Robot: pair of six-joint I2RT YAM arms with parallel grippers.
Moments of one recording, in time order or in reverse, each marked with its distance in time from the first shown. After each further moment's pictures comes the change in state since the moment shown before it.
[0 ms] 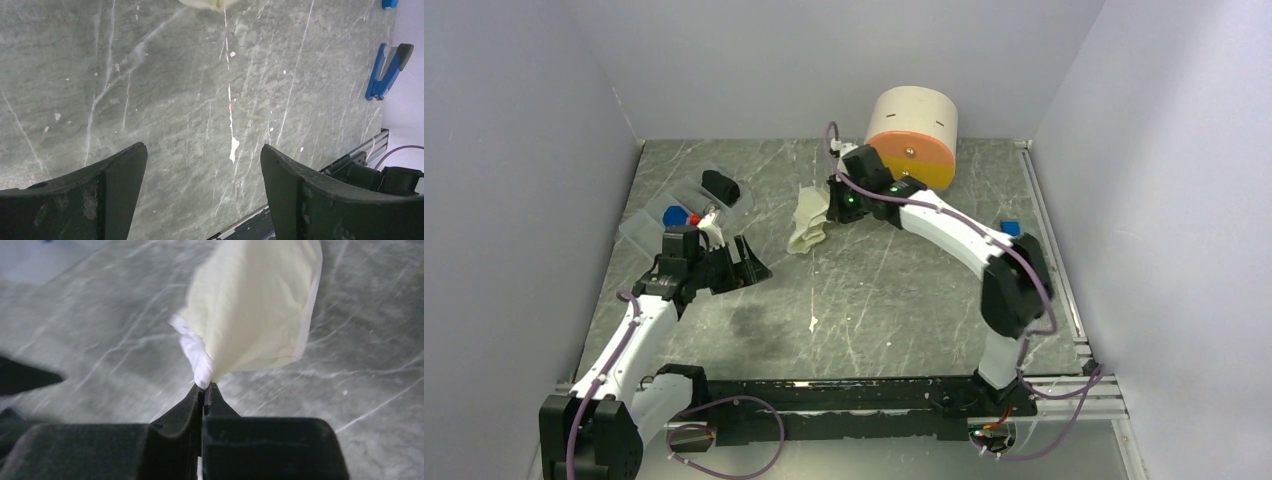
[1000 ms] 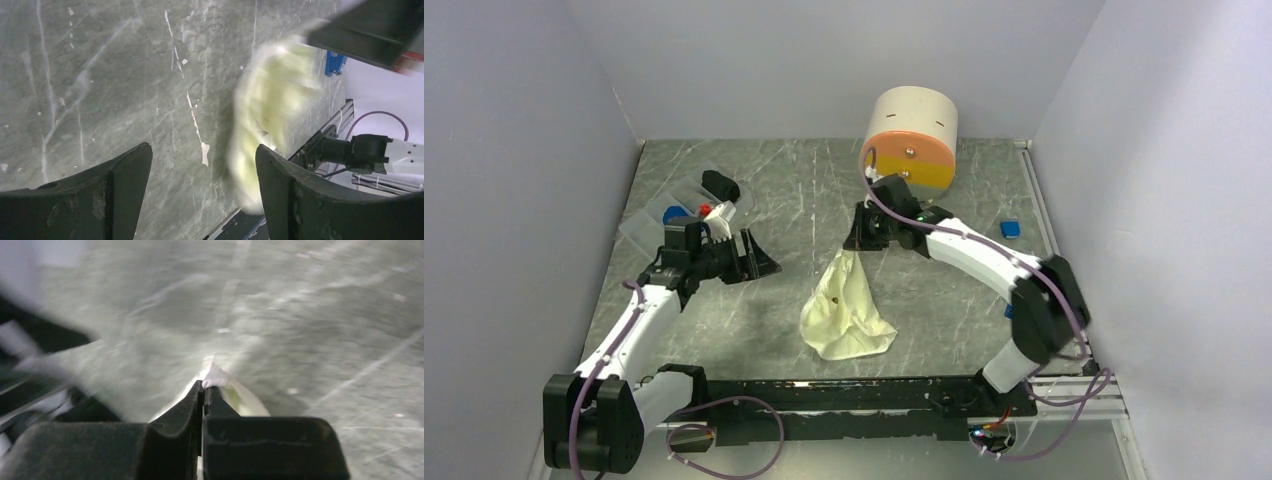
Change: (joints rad) left arm 0.000 0.080 0.024 0.113 0.183 0.025; right arm -0.017 -0.387 -0.402 0.099 -0.166 0.245
